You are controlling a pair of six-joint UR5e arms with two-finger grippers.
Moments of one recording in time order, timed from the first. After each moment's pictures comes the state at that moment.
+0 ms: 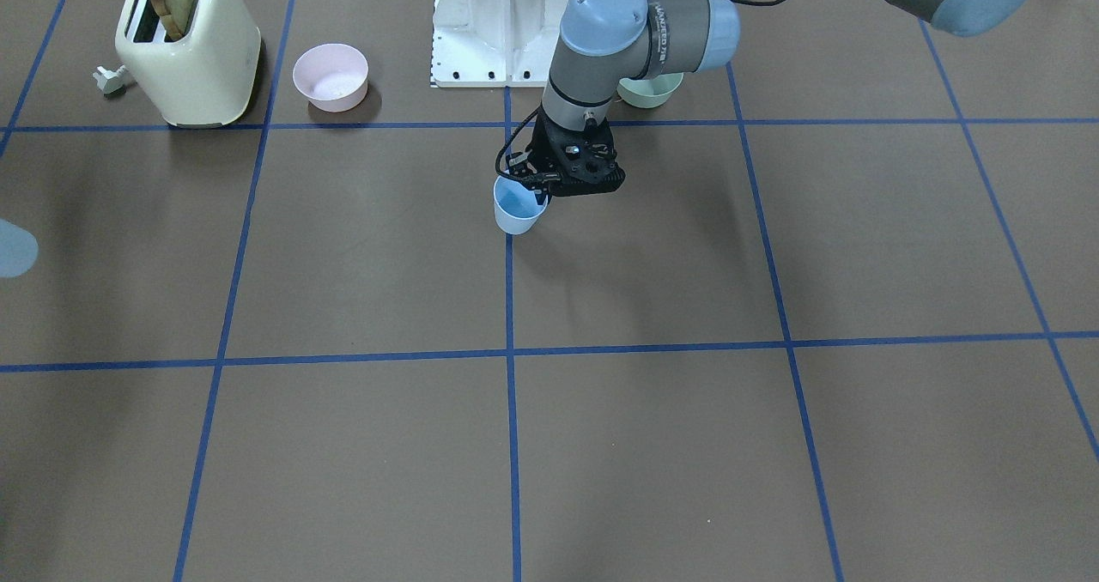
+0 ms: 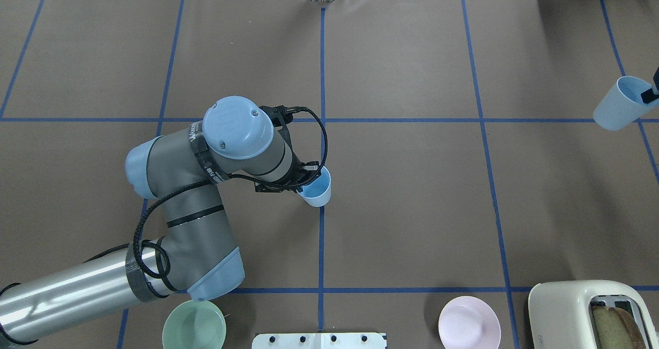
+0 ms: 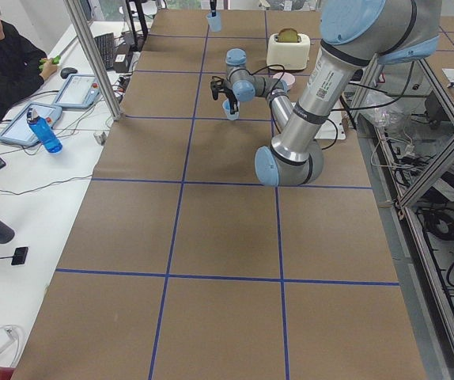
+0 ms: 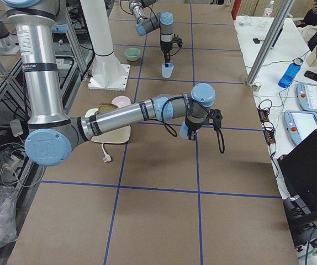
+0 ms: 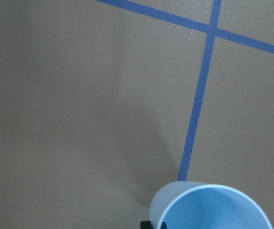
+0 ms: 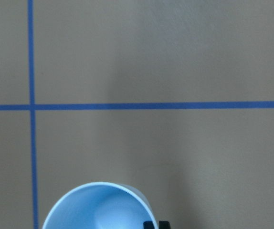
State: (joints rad) left arm -0.48 -2.27 -1.68 -1.70 -1.90 -1.49; right arm 1.39 -1.44 1.79 -1.70 2.49 0.33
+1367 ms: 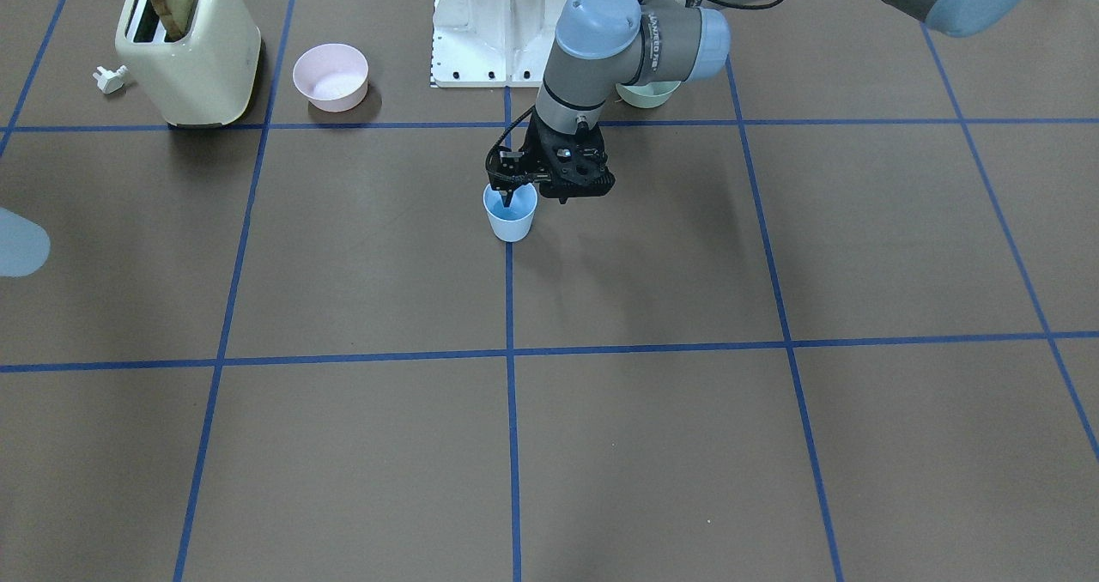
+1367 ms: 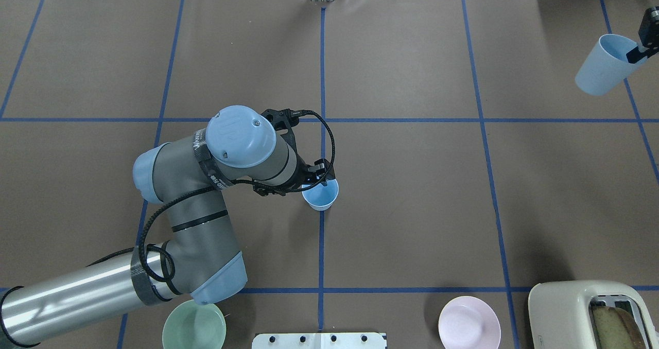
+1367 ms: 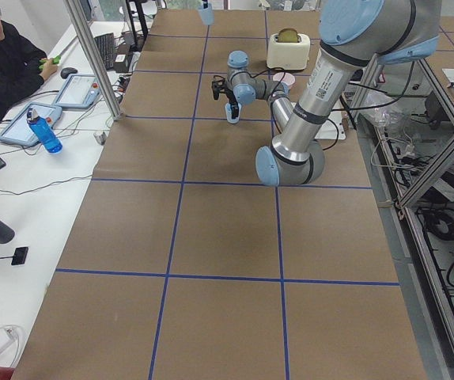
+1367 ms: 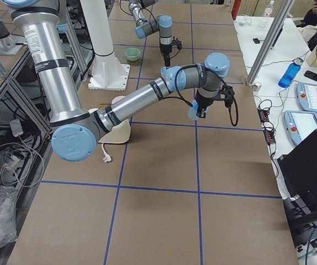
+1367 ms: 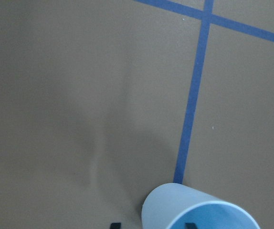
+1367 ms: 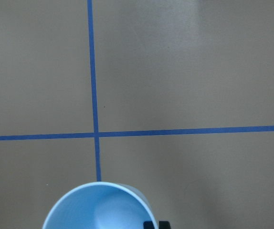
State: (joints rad) left arm -0.48 -2.26 -1.67 -1.78 -1.88 -1.47; right arm 1.38 -1.25 1.87 -1.97 2.49 0.37
